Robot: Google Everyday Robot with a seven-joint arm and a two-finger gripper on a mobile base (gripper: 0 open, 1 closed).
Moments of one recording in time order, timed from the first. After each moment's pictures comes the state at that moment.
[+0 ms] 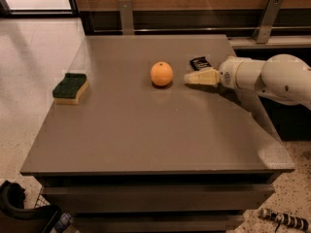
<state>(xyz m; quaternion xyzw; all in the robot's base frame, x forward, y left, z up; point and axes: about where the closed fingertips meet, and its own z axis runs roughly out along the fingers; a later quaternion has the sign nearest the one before) 0.711 -0.179 0.823 -0.23 0.80 0.15 0.53</state>
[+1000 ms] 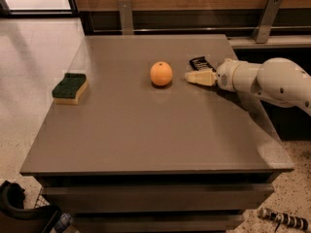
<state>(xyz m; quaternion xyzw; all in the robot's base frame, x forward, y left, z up) 0.714 -0.174 0.805 -0.22 0.81 0.17 0.52</state>
